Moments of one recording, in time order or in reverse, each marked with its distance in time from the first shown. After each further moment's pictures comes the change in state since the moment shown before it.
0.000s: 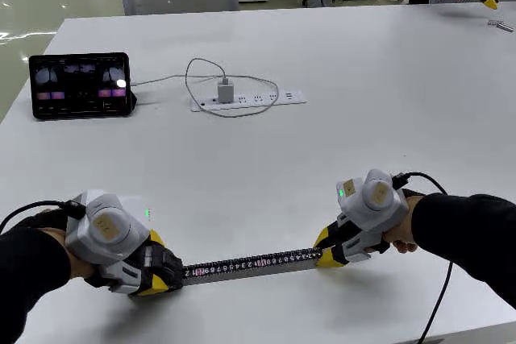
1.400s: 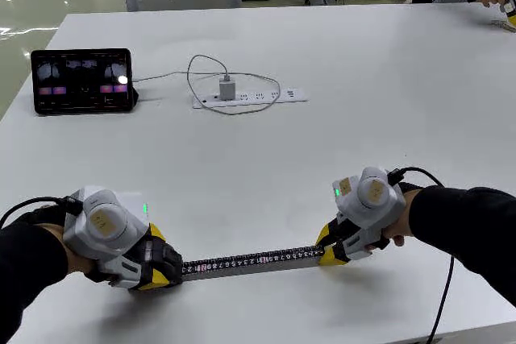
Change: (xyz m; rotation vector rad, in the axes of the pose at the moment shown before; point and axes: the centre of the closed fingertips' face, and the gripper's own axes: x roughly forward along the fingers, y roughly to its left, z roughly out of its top) left arm 0.004 0.005 -0.002 0.007 -0.024 0.009; right arm 0.000 0.001 -0.003 -0.046 0.073 0.012
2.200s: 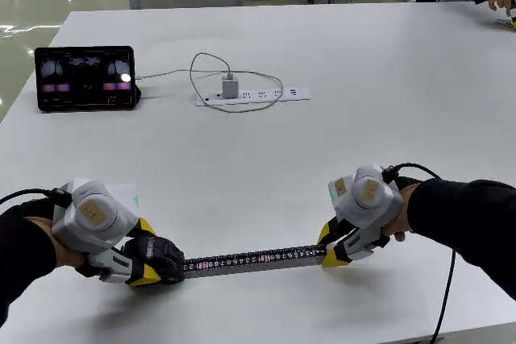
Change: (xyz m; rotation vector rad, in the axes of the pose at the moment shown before) left arm -0.017 0.001 -0.011 -0.054 0.030 0.008; right arm -0.001 0.005 -0.001 -0.045 0.069 0.019
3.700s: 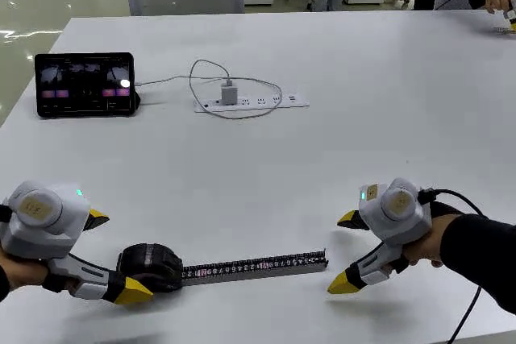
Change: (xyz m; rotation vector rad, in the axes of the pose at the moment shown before) left arm -0.035 0.024 -0.013 -0.400 -0.230 0.183; right arm -0.021 -0.012 -0.011 0.322 -0.169 -0.224
